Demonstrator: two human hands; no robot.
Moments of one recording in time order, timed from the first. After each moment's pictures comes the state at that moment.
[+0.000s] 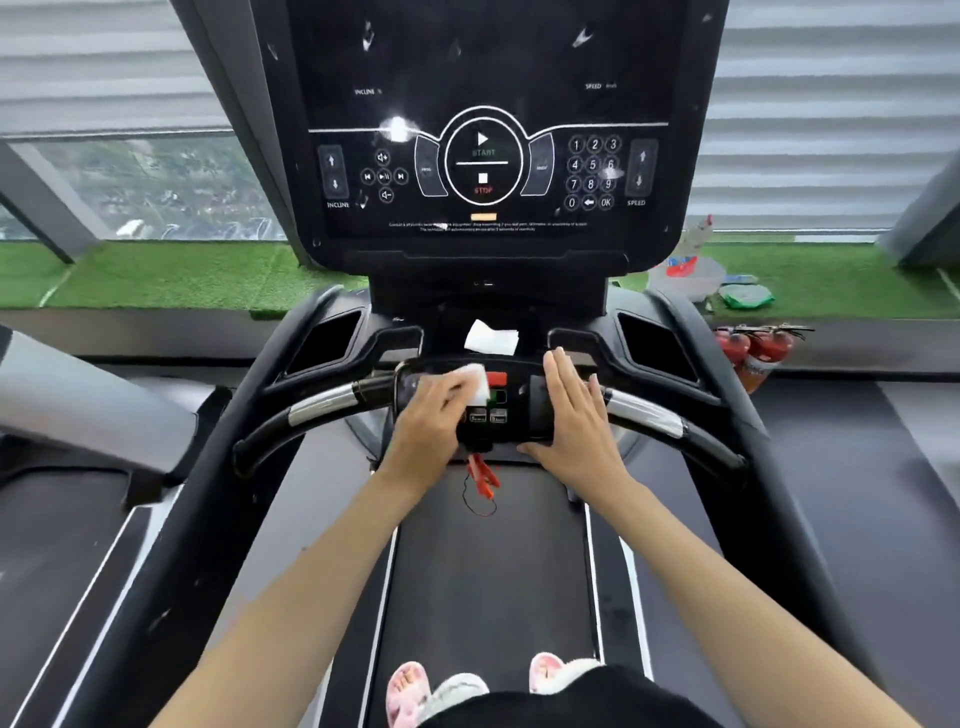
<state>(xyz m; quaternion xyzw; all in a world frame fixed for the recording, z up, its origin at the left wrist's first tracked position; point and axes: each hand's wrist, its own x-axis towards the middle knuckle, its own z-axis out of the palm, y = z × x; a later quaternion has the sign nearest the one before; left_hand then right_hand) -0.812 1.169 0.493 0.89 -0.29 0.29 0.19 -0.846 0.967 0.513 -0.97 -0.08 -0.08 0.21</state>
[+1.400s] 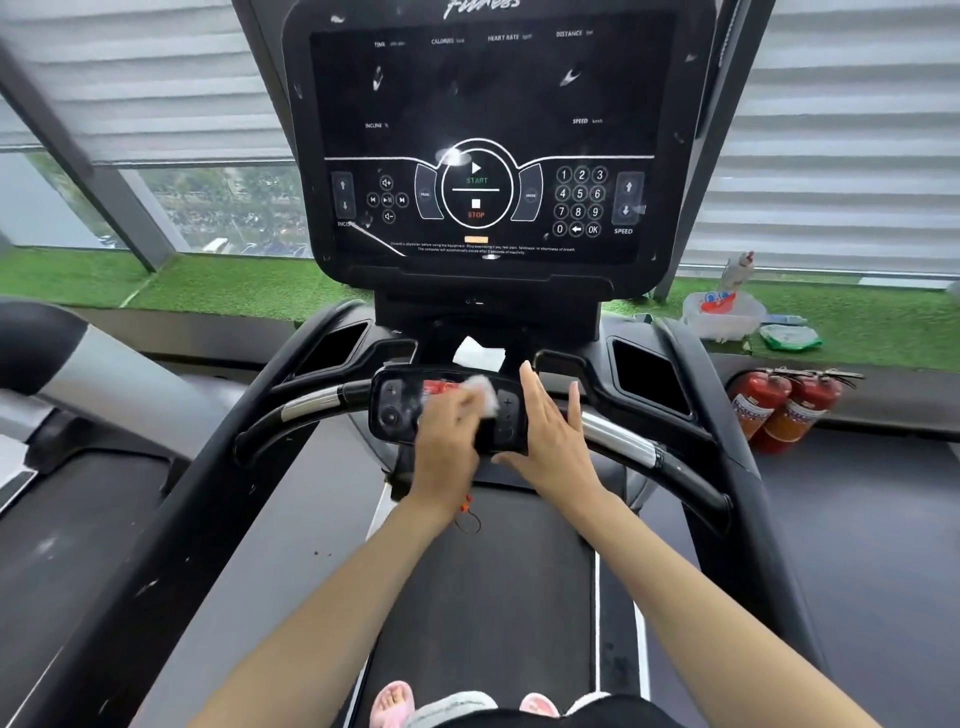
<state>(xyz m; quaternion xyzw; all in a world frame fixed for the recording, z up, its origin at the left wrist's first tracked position) -0.839 1.087 0.497 0.91 -0.12 0.30 0.27 -0.836 0.938 0.507 -0.95 -0.18 -0.09 0.25</state>
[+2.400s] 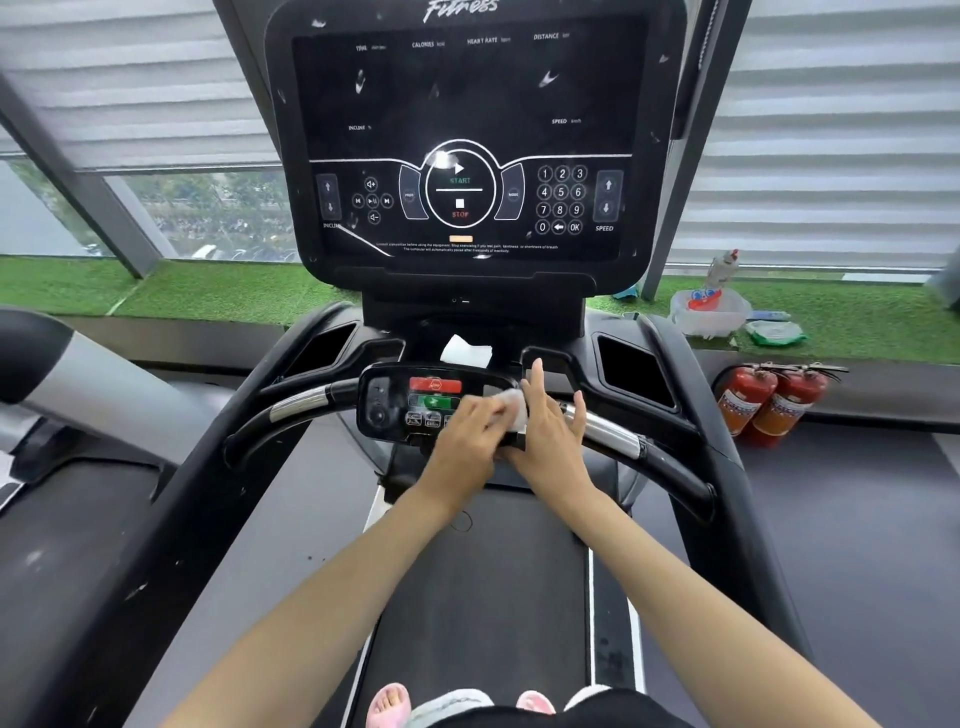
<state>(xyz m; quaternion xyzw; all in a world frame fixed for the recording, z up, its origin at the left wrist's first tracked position) -0.838 1.068 0.495 0.90 -0.28 0.27 0.19 -0.848 0.933 0.512 -0.94 -0.09 -0.10 0.31</state>
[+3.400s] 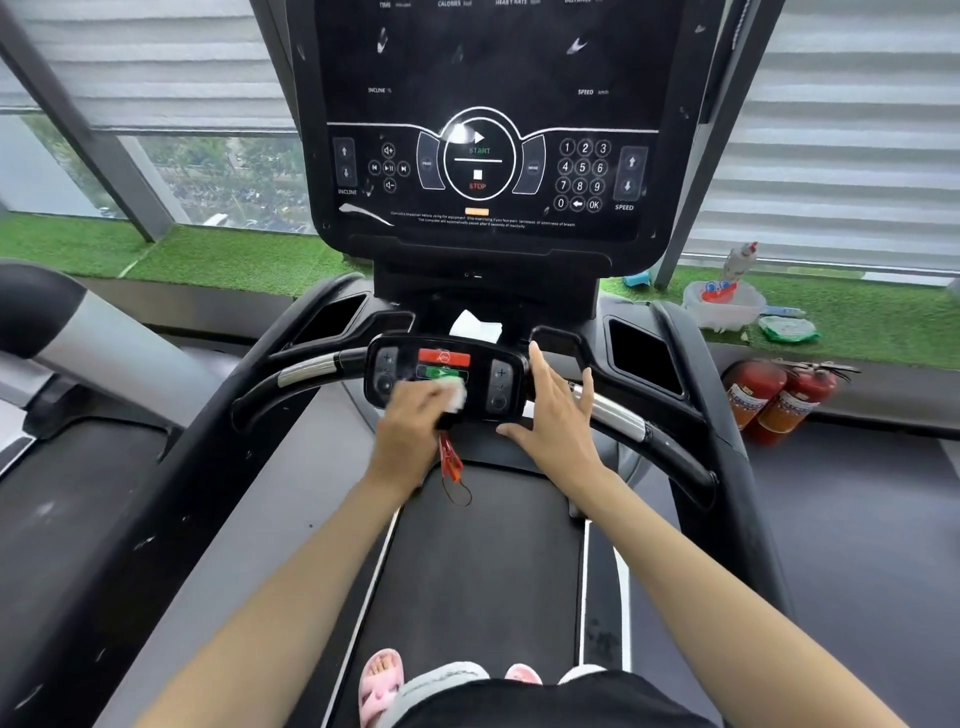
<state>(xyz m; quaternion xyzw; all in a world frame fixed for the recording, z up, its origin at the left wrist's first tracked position) -0.857 1.128 0.481 0.92 -0.16 0.31 0.20 -0.847 0.927 0.506 -0.95 -0.13 -0.11 0.28</state>
